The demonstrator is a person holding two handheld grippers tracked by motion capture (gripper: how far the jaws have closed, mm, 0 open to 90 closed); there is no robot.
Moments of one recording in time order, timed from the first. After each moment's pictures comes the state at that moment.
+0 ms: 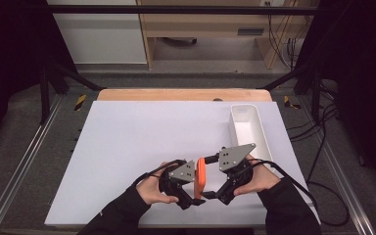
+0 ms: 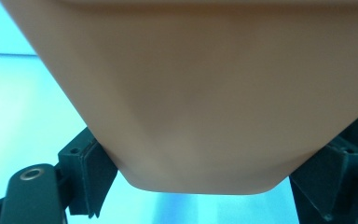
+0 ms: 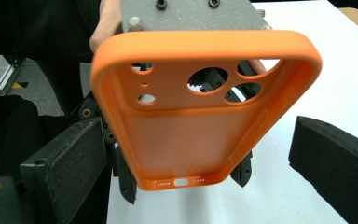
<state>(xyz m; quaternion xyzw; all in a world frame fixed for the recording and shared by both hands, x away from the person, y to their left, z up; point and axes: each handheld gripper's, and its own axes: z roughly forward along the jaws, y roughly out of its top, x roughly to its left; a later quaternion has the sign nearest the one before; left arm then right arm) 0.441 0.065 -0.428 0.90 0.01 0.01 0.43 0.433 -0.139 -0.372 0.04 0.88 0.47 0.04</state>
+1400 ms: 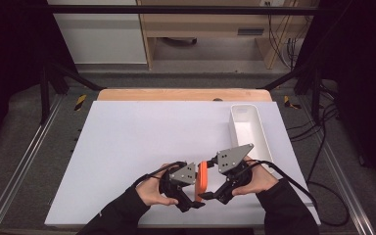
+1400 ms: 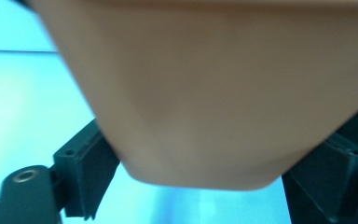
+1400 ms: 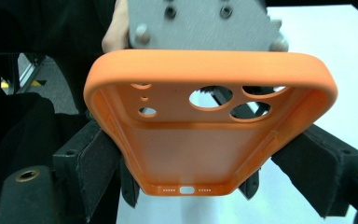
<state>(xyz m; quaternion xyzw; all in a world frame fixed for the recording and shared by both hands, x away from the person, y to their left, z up) 0.439 0.066 -0.427 0.91 0.00 0.01 0.42 0.433 -0.137 -0.375 0.02 0.88 0.48 0.02</state>
